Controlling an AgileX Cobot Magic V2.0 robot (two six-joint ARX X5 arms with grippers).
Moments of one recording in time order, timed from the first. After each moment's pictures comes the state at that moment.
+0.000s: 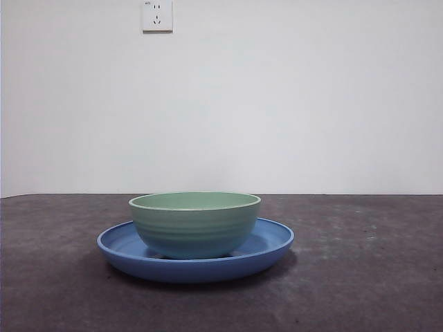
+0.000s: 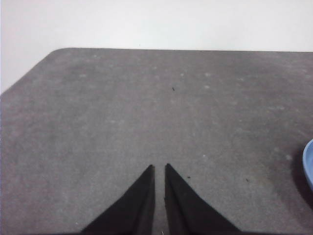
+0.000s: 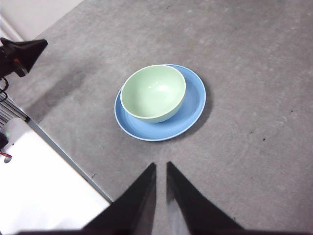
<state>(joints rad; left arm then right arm) 0.05 0.02 0.07 -0.22 0.10 0.00 0.28 0.60 1.12 -1.16 -0.47 -0.03</state>
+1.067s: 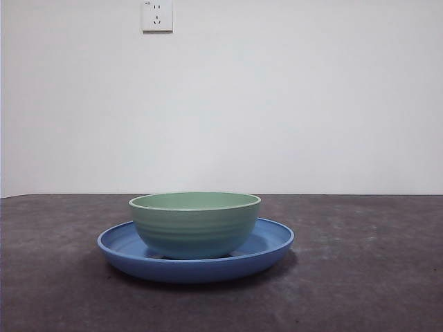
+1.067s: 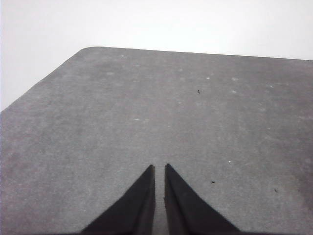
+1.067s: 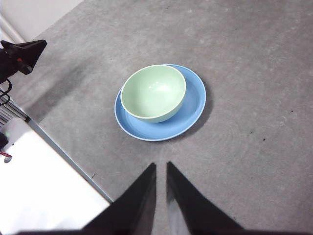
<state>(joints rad) 0.04 0.01 0.03 -0.18 -0.01 -0.04 0.28 0.60 1.12 -1.16 -0.47 -0.03</state>
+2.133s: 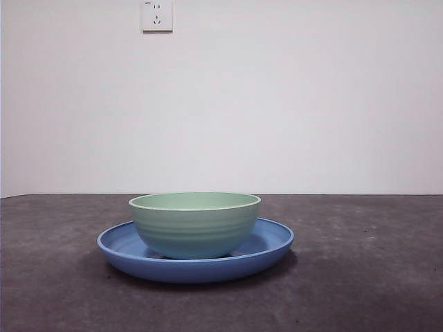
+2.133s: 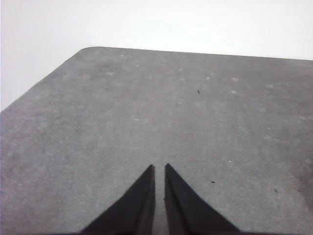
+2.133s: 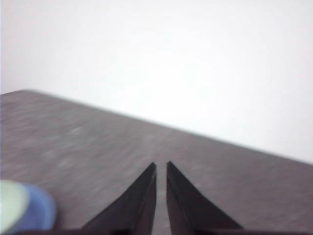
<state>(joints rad) 0.04 0.01 0.03 -0.18 -0.01 -0.04 -0.03 0.16 0.36 -0.13 -0.33 -0.08</state>
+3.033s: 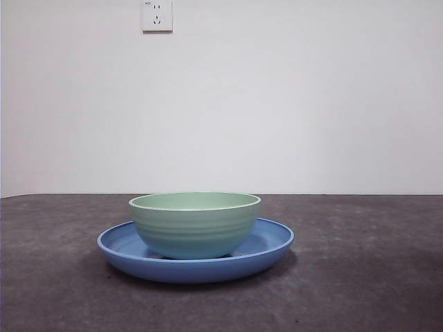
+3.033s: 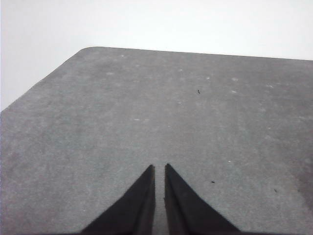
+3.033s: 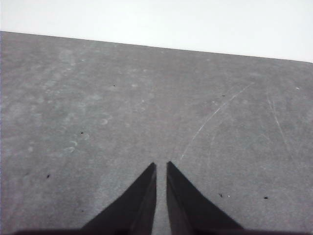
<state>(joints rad) 0.04 0.01 0.03 -0.18 -0.01 -0.04 -0.03 0.01 0.02 -0.17 -0.02 -0.05</state>
